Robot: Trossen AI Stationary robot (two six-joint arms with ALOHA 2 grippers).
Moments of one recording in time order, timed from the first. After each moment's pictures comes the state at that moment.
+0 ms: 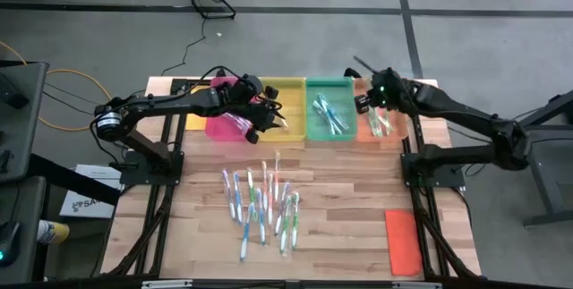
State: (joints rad) left arm 0.38 1.46 1.10 -0.26 0.27 0.94; right arm -0.57 1.06 0.93 -0.74 0.38 0.50
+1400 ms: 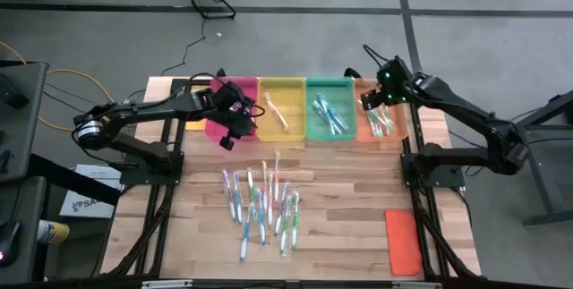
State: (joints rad) left arm 0.46 1.28 0.86 -0.43 0.27 0.95; right arm -0.80 1.09 0.93 -0.82 0.08 0.41
